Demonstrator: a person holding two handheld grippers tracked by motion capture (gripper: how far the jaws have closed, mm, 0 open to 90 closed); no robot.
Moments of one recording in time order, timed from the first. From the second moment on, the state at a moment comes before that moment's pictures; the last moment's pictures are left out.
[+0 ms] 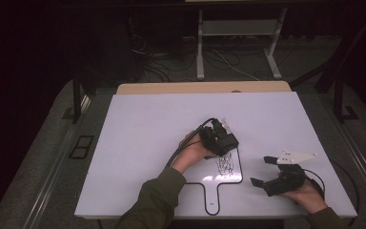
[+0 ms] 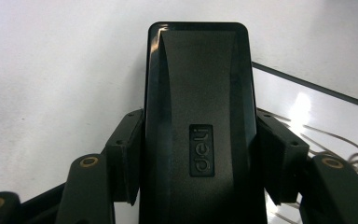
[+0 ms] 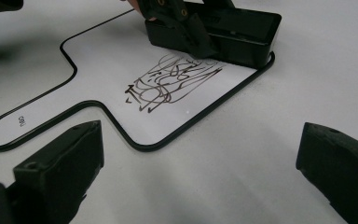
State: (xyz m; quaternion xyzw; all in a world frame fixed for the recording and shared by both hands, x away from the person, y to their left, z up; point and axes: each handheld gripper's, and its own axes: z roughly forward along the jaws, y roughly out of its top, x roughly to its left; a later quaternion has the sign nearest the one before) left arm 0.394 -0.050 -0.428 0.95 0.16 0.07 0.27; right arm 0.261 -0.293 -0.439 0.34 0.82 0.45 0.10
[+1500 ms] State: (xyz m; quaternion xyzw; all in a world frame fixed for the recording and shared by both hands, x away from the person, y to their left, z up) left arm 0.366 -0.047 -0.428 0.95 0.13 0.06 0.27; right arm 0.261 -0.292 -0.440 0.34 0.82 0.45 0.10
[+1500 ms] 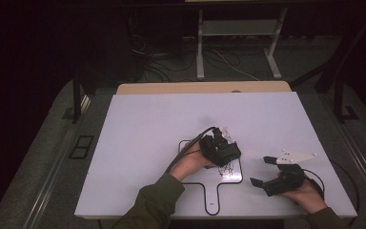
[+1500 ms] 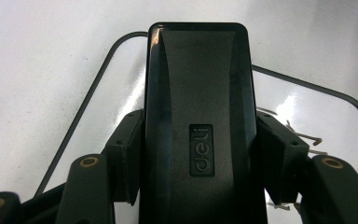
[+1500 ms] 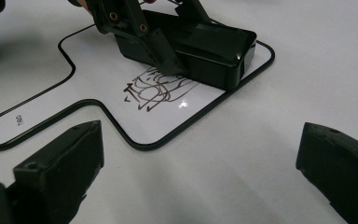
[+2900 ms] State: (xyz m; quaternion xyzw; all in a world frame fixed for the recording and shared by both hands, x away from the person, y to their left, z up) left arm 0.346 -0.033 -0.428 0.95 0.15 0.05 0.28; right arm 0.260 -0.292 -0.438 0.34 0.82 0.45 0.11
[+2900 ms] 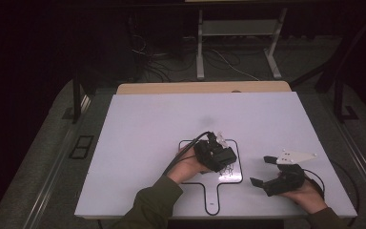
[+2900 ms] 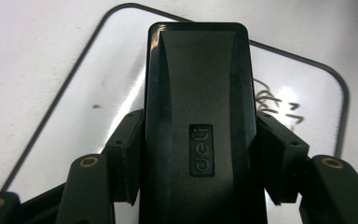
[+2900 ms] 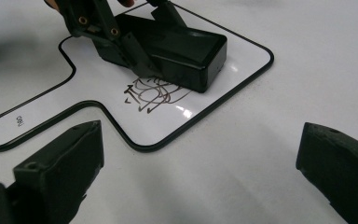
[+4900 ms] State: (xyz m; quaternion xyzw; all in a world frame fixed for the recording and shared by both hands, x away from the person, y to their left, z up) left arm 0.325 -0.057 -0.427 0.95 0.13 0.02 0.29; right arm 0.260 -0.293 -0.438 0.34 0.82 0.45 0.11
